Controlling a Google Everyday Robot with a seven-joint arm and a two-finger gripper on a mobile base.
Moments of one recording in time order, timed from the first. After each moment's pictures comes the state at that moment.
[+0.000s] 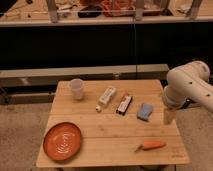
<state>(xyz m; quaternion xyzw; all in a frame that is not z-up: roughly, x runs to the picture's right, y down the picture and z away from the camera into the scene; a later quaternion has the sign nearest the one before) 0.286 0.110 0.683 -0.28 0.02 0.02 0.96</state>
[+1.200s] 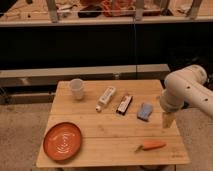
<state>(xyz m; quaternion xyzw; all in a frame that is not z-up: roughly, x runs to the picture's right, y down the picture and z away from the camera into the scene) 0.271 0.140 0.686 -0.29 0.00 -0.02 0.96</state>
